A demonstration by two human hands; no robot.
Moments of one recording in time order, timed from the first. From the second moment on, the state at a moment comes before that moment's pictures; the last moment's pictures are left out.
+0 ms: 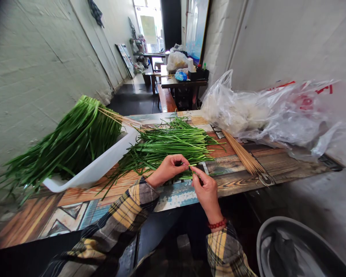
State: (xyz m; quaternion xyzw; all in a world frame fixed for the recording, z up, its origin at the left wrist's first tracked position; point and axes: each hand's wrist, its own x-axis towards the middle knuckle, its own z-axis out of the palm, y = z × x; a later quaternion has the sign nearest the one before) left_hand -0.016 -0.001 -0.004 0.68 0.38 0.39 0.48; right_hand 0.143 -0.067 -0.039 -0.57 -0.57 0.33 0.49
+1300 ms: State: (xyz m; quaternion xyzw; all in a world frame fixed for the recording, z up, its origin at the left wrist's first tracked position) left_hand -0.014 -0.007 -0.005 0.77 0.35 0.32 0.43; right_hand 0.141 -0.065 -0.048 -0.54 -0.56 0.34 0.53
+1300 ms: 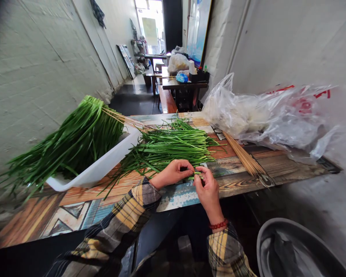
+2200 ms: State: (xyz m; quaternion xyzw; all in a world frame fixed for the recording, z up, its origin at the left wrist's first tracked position) left_hand -0.012 -0.008 0.001 0.70 0.39 0.36 0.48; right_hand 0.145 -0.063 -0.046 -0.56 -0.55 0.37 0.50
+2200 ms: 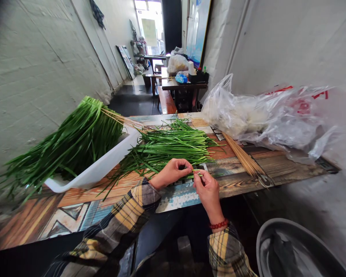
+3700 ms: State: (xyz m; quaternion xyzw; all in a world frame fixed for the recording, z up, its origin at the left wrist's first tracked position) left_hand -0.013 -0.006 -0.001 0.68 0.38 0.36 0.52; right_hand 0.142 -0.066 -0.042 -0.54 -0.56 0.37 0.52
